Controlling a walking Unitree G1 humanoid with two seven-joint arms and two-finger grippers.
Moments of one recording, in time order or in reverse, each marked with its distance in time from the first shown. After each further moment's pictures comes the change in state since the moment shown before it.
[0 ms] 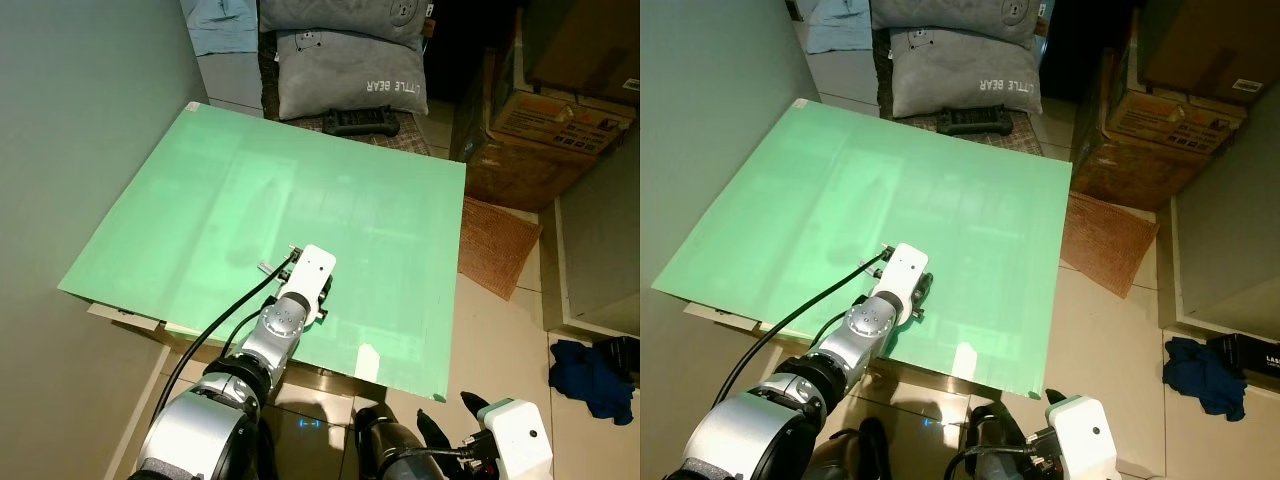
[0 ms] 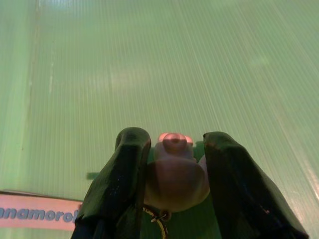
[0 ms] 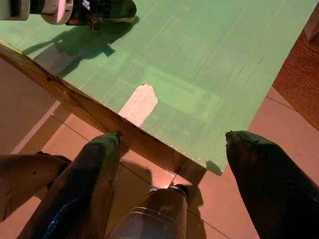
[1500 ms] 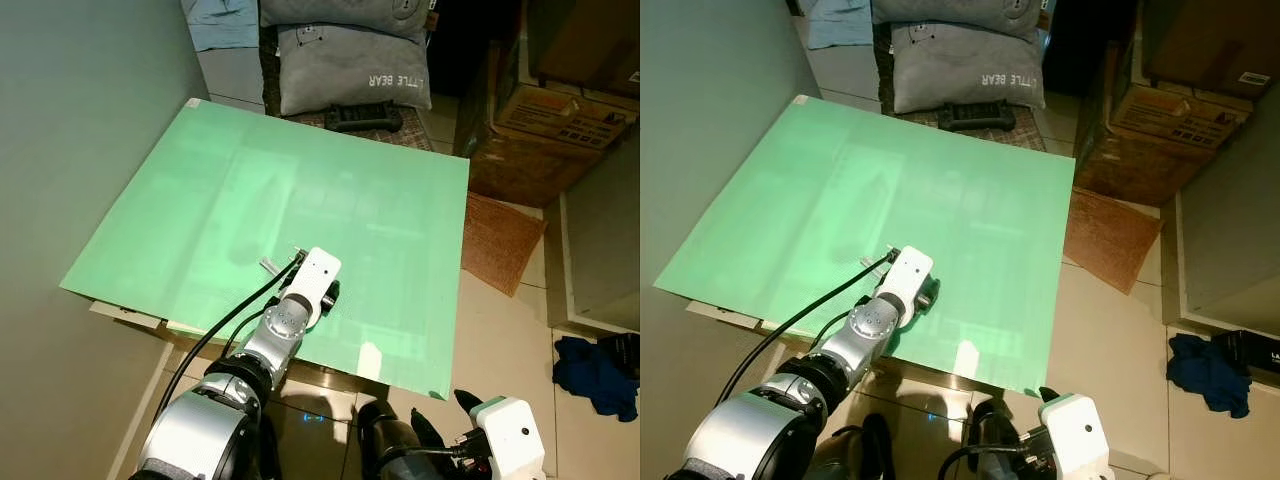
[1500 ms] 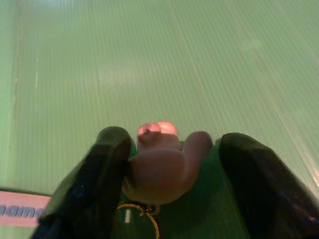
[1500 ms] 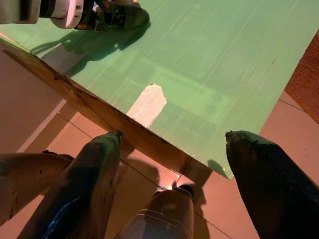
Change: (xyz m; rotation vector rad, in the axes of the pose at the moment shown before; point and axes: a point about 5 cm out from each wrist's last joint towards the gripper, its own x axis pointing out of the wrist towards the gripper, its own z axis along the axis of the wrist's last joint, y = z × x) left arm 0.000 -0.003 0.001 0.027 -0.003 -0.028; right arm 0.004 0.004 0.001 -0.009 -0.005 0.016
